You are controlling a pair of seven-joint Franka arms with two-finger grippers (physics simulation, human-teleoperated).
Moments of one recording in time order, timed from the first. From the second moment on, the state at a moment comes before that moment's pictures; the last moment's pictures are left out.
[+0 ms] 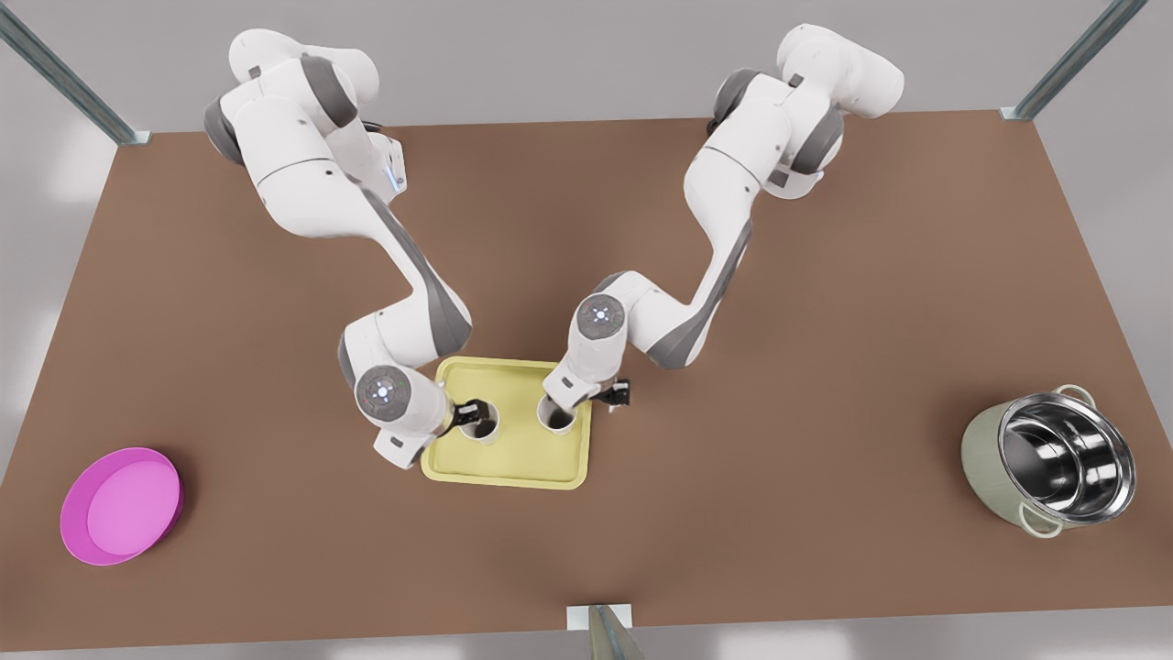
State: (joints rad) left arm -0.71 0.95 -0.02 -1.06 0.06 2.14 -0.68; right arm 0.23 0.70 0.20 -1.33 -0.04 1.92 0.23
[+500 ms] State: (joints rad) left arm -0.71 1.02 -0.04 -1.06 0.04 2.24 -0.81; right arm 0.22 0.75 0.20 -1.42 -0.04 2.02 0.26
